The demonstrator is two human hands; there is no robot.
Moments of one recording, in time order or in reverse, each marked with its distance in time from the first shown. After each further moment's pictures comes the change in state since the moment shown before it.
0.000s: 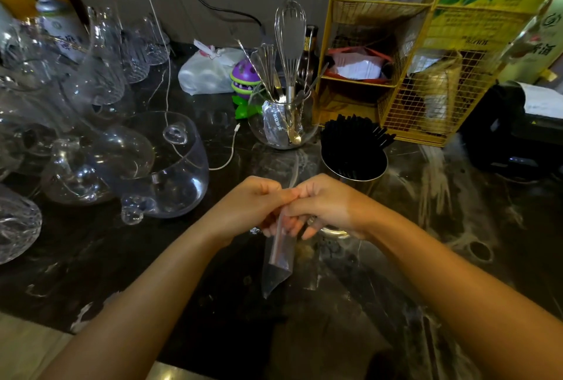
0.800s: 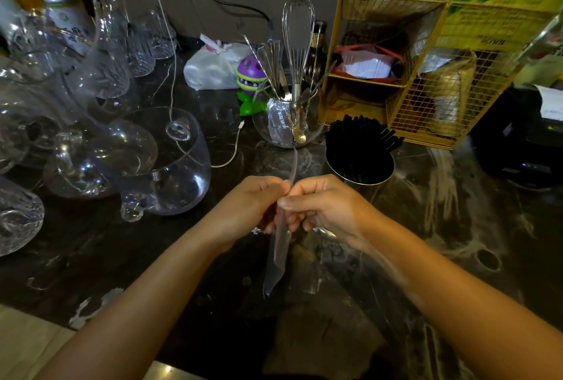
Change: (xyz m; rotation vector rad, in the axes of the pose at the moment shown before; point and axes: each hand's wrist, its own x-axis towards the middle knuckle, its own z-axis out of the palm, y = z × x) left_hand -0.002 -0.001 0.001 -0.074 -0.003 0.073; right_hand 0.005 0.010 0.000 0.262 0.087 -0.097
